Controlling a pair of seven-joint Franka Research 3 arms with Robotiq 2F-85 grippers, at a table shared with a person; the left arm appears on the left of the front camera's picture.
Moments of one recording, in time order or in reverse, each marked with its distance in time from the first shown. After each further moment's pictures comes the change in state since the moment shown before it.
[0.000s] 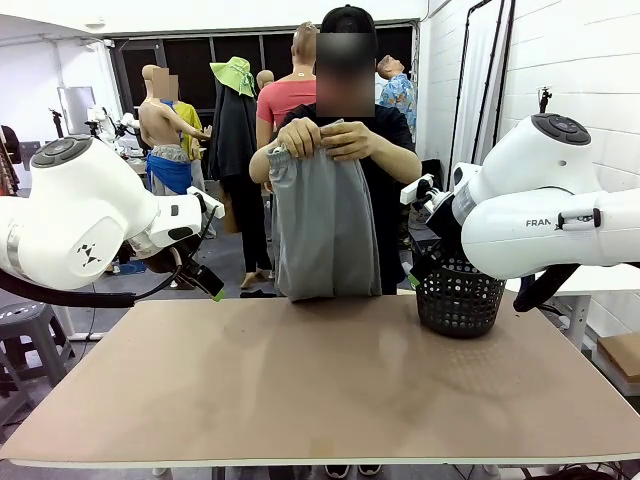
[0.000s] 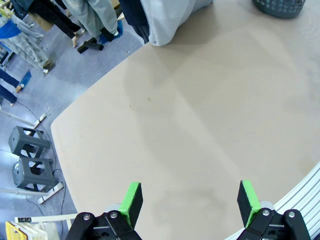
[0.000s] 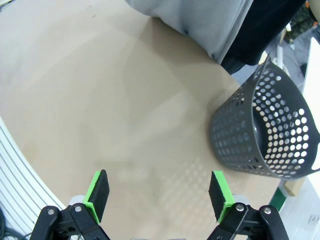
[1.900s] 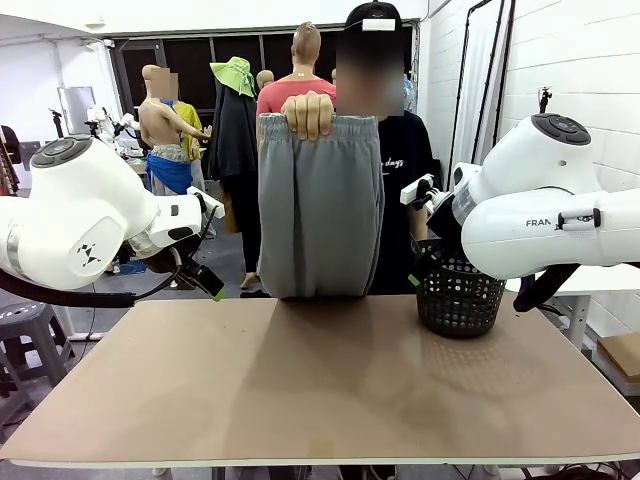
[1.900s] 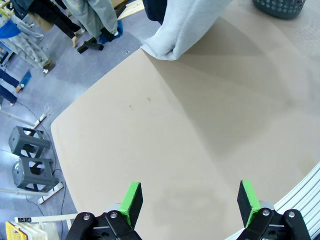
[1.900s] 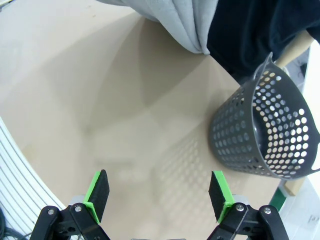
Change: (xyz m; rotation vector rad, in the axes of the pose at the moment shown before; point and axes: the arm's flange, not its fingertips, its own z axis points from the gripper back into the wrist) left arm 0.000 0.000 0.000 0.000 0.000 0.000; right arm 0.000 0.000 0.000 0.000 0.000 0.000
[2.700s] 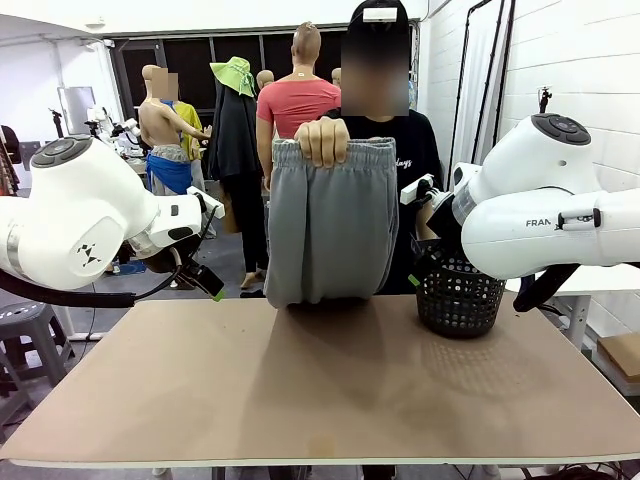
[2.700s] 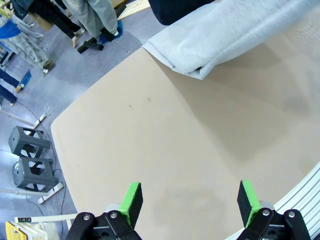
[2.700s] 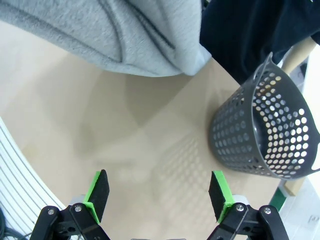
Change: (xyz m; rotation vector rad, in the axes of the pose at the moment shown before) left arm 0.000 0.000 0.000 0.000 0.000 0.000; right arm 0.000 0.000 0.000 0.000 0.000 0.000
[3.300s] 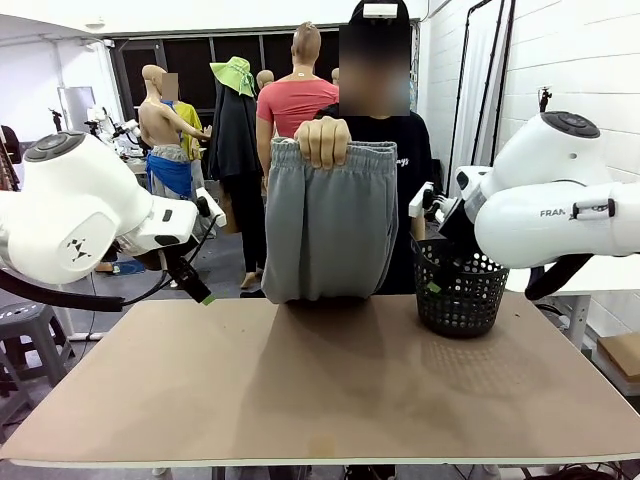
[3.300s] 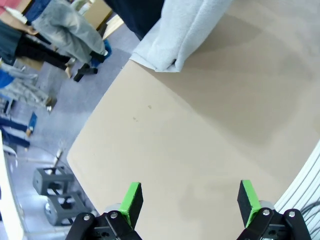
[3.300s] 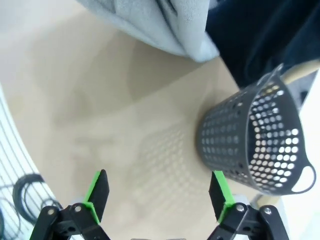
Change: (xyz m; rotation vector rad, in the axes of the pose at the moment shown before) left arm -0.002 0.009 0.005 -0.020 0.014 -0.314; right arm -0.014 -0.027 -0.001 0.037 0.062 0.272
